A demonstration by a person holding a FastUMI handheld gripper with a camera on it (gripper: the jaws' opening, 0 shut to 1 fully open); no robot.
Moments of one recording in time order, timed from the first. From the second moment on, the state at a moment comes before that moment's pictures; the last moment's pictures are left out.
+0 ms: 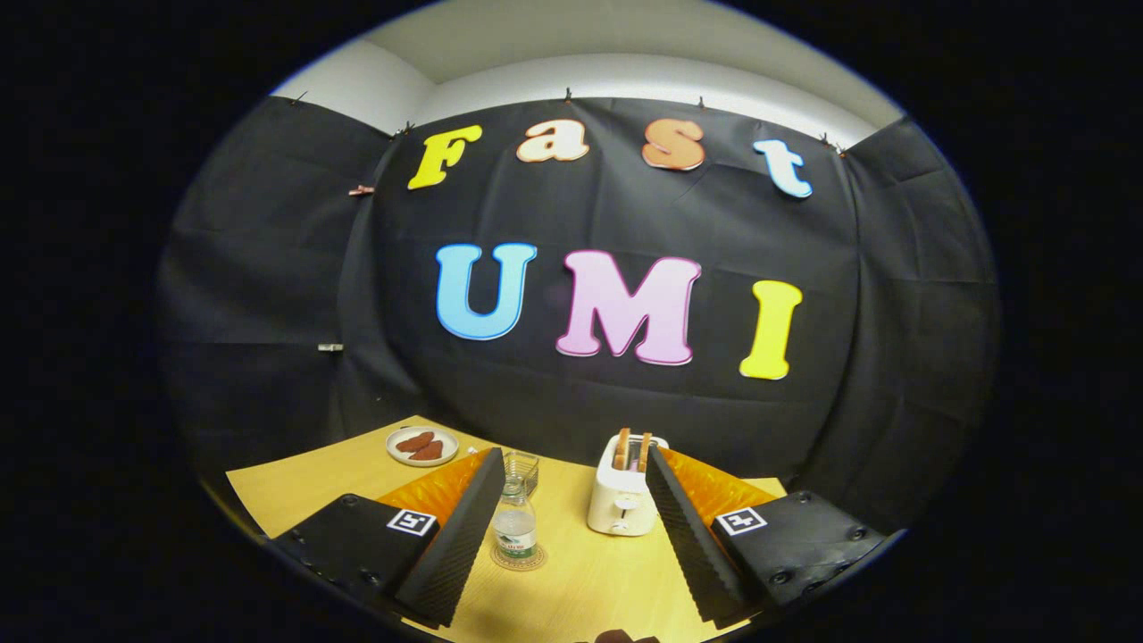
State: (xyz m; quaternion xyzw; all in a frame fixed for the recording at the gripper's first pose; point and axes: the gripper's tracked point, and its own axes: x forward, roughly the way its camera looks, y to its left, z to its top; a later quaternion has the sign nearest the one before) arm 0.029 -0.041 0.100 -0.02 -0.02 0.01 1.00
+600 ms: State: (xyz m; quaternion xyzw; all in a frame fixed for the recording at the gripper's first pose) arm -0.115 -0.067 0.102 -0.01 -0.03 -0.07 1.00
